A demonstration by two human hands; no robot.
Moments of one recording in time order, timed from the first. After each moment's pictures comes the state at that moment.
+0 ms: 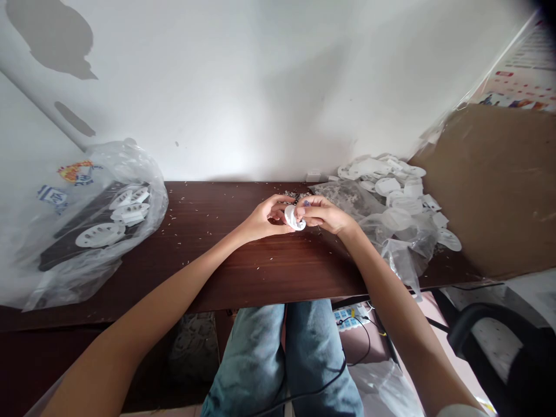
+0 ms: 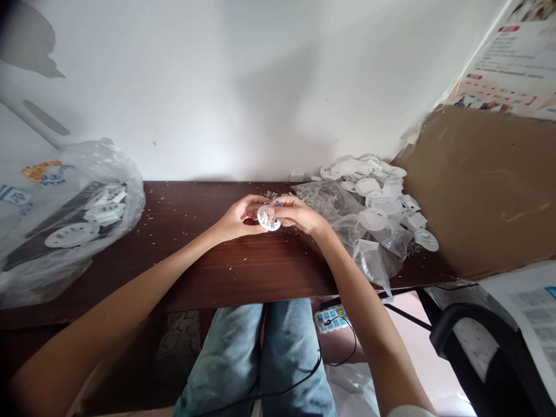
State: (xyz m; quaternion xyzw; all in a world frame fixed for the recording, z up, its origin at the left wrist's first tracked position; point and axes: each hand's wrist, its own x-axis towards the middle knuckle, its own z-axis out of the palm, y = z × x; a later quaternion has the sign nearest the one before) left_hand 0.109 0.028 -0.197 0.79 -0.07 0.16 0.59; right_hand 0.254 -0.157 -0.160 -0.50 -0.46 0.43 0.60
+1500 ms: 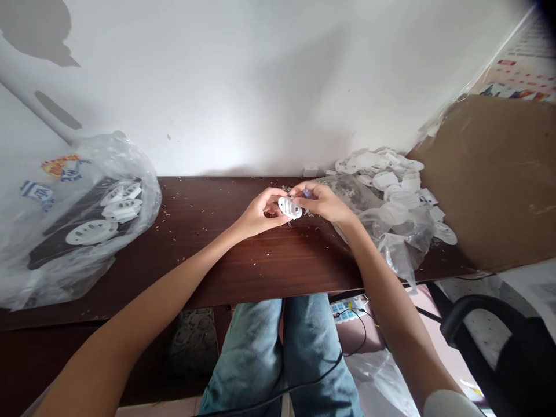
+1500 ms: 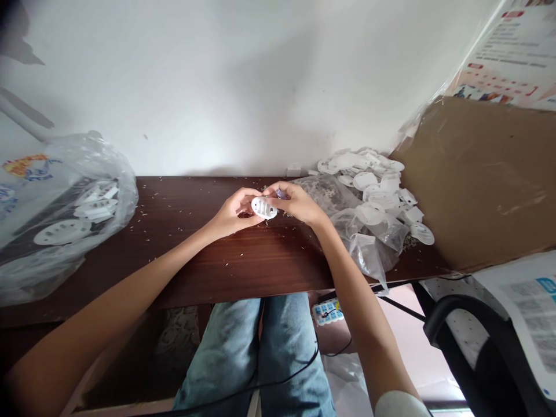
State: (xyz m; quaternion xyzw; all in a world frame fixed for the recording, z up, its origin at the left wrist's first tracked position) left_hand 0.111 0.027 -0.198 0.80 -0.06 0.19 0.56; right_hand 0.266 -0.158 -0.160 -0.60 -0.48 0.25 0.59
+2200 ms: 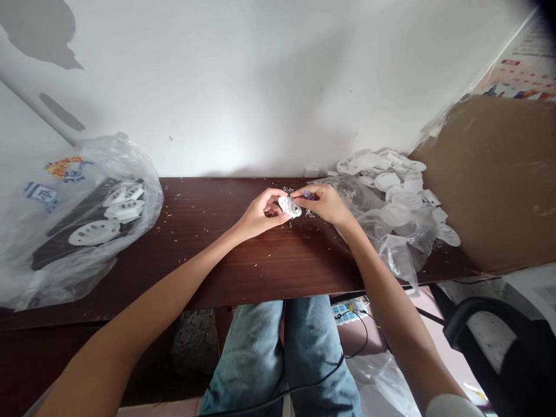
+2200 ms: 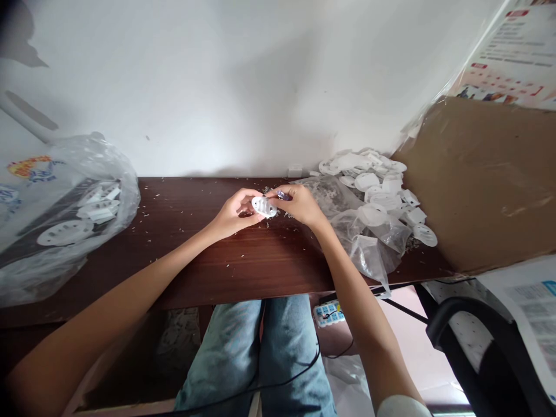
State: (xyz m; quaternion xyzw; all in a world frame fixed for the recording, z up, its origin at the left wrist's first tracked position) left_hand 0.109 0.025 -0.195 0.80 -0.04 0.21 0.56; right_hand 0.268 -0.156 -0.164 -0.66 -0.50 0.13 0.54
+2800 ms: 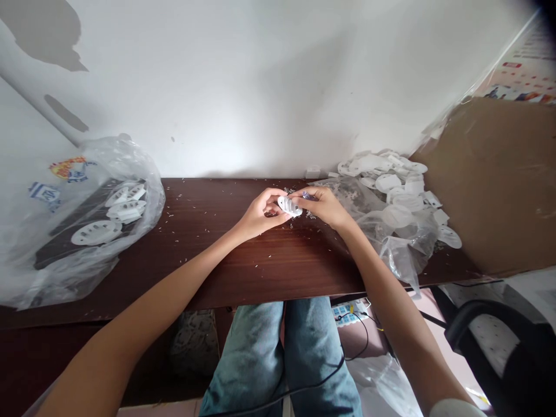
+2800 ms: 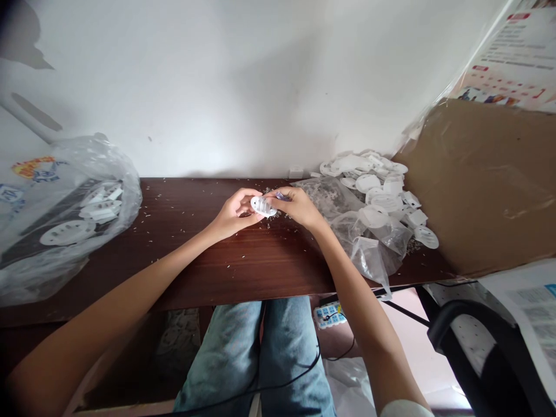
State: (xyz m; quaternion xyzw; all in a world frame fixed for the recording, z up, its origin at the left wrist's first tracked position) left_hand 0.113 0.031 -0.202 0.79 -0.05 0.22 0.57; right_hand 0.262 -0.150 -0.165 -0.64 -0.47 0.18 0.58
